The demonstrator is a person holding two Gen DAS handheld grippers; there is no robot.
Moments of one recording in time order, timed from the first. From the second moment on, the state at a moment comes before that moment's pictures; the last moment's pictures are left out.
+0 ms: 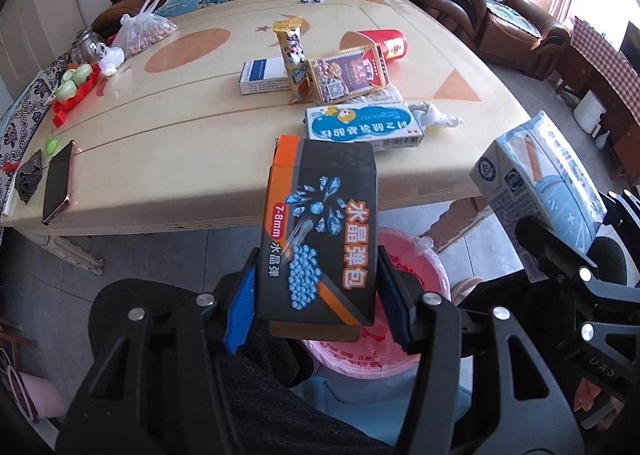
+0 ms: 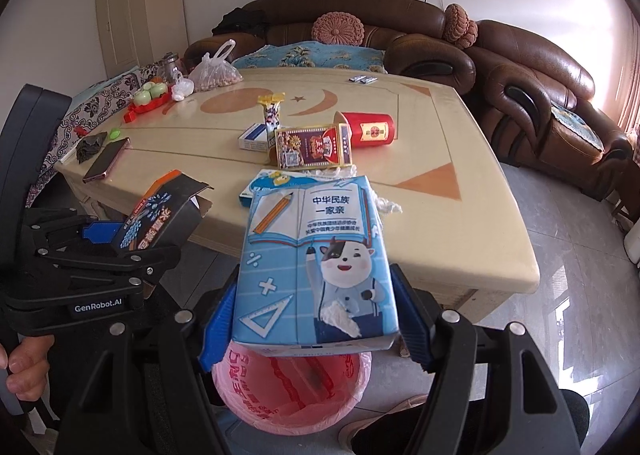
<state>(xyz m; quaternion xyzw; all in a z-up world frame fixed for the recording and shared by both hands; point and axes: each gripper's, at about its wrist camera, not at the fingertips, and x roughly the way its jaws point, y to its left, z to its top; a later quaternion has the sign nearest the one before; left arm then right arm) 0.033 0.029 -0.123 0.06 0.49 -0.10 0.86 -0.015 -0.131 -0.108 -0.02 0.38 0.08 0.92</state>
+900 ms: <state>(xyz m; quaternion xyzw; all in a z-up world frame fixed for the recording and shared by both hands) 0.043 0.006 -0.254 0.10 0.60 -0.14 0.79 0.010 -0.133 -0.230 -0.02 0.51 0.08 0.86</state>
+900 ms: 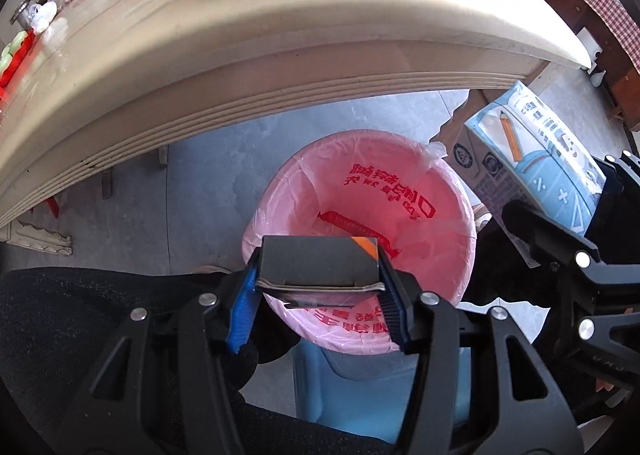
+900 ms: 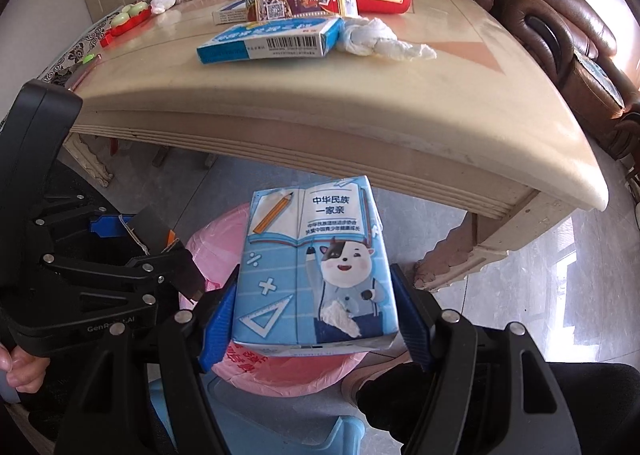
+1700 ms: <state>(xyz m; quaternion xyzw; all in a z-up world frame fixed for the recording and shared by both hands) 0.100 0.002 -0.347 0.07 0.72 -0.11 0.69 0.068 -0.132 -0.347 -0.01 0.63 0.10 0.77</state>
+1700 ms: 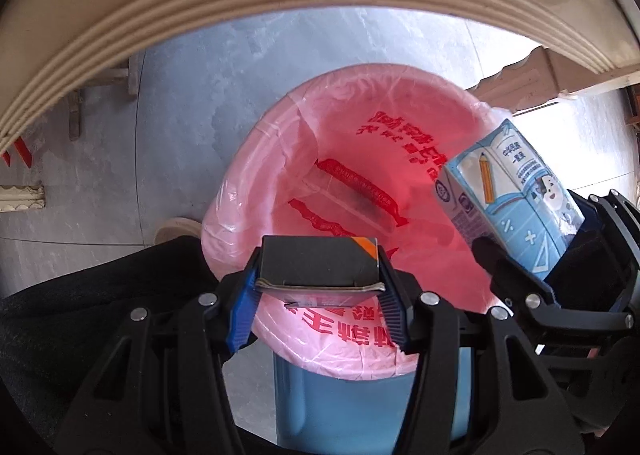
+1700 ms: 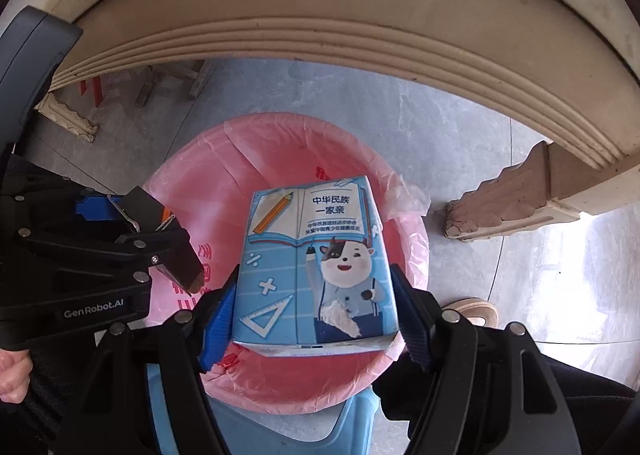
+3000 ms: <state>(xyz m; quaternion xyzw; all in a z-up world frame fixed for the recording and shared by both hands) 0.112 -0.006 -0.390 0.07 0.75 -0.11 0.64 0.075 -0.118 -0.379 -0.03 0.66 0.14 0.73</state>
